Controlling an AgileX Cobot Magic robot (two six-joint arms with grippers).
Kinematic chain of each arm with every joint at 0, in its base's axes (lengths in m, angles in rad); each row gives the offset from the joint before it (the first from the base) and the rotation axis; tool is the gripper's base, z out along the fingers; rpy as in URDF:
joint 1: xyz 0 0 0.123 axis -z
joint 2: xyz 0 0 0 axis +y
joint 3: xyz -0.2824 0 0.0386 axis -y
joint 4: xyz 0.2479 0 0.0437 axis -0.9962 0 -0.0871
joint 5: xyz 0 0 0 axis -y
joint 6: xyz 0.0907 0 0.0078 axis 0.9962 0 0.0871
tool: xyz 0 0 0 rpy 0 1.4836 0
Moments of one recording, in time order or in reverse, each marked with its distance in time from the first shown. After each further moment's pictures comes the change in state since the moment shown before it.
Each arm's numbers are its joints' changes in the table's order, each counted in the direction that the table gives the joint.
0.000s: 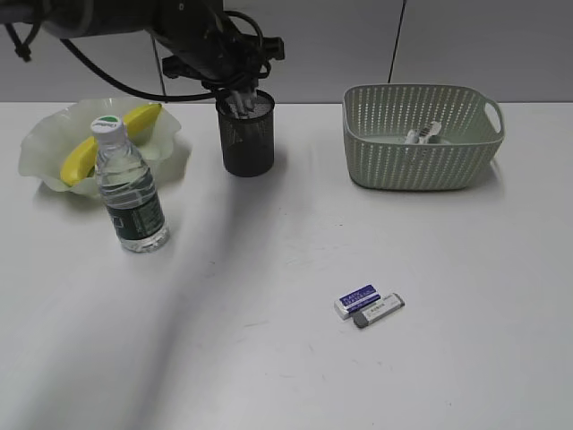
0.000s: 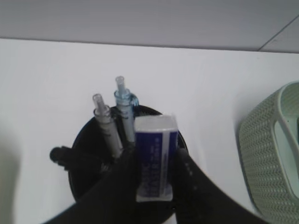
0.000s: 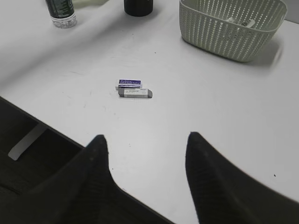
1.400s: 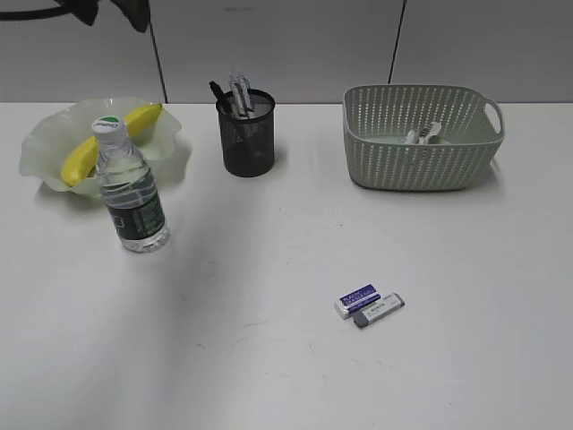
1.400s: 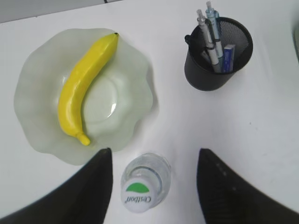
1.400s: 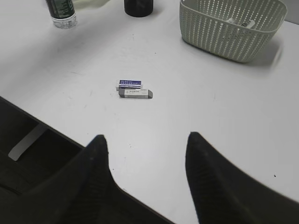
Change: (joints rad) left arm -0.006 -0.394 0.000 -0.086 -0.690 0.219; right arm 0.000 0.000 0.000 0.000 0.001 0.000
